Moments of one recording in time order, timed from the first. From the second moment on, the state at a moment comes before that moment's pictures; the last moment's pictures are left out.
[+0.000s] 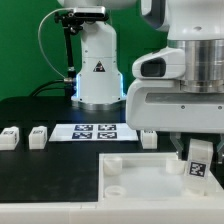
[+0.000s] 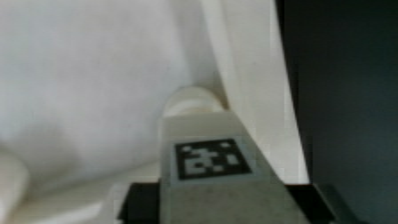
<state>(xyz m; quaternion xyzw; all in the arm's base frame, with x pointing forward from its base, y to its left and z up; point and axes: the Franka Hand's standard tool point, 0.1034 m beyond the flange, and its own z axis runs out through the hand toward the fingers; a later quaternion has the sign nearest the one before) 0.640 0.123 0.078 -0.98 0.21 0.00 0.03</state>
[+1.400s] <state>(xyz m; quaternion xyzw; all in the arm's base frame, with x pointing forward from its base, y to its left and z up) 0.634 0.129 0.073 -0.89 0.46 -0.01 0.06</state>
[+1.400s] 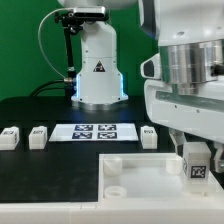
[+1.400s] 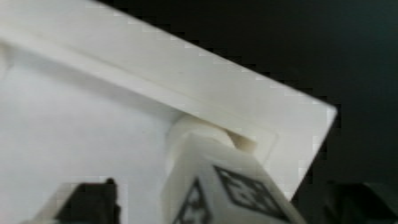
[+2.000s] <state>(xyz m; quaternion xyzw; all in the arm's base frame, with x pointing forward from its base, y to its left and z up) 0.650 0.111 0.079 -0.99 0.13 -0.03 0.03</state>
